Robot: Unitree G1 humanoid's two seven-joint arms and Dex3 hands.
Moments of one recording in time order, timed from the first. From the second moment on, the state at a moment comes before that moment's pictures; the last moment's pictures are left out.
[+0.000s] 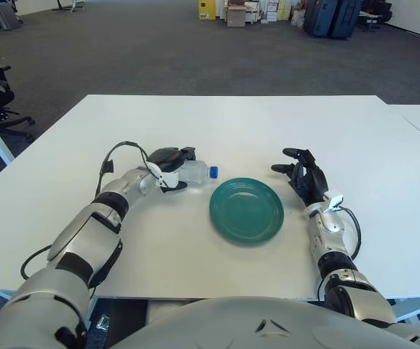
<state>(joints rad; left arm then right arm) -0.63 0.38 -0.54 1.13 0.67 -0.59 0.17 -0.23 -0.02 -0.24 0.89 0.11 -0.68 0.29</state>
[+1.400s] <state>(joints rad) -0.42 0.32 -0.37 0.49 0.53 -0.54 0.02 -0.23 -0.02 -0.24 0.88 0.11 -0.67 0.26</state>
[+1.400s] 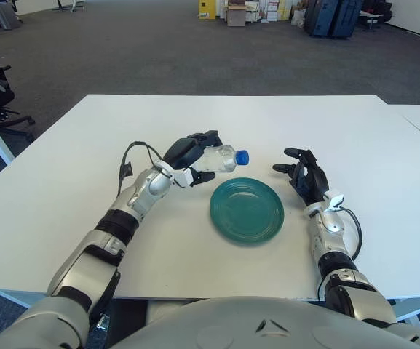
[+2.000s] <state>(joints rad) -0.46 0.28 -0.44 0.29 0.61 -0.54 -0.08 -0.23 -0.02 -0.24 0.88 0.11 -0.67 0.25</state>
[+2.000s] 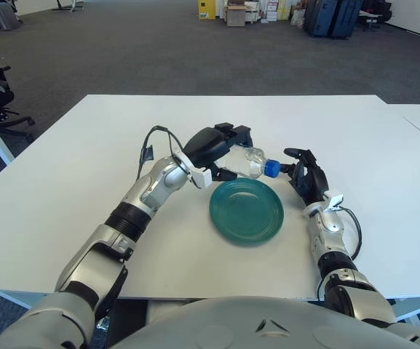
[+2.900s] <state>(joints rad) -0.47 0.29 -0.55 0.28 0.76 -0.54 -0.23 -0.23 -0.02 -0.23 0.88 0.11 -0.68 0.25</state>
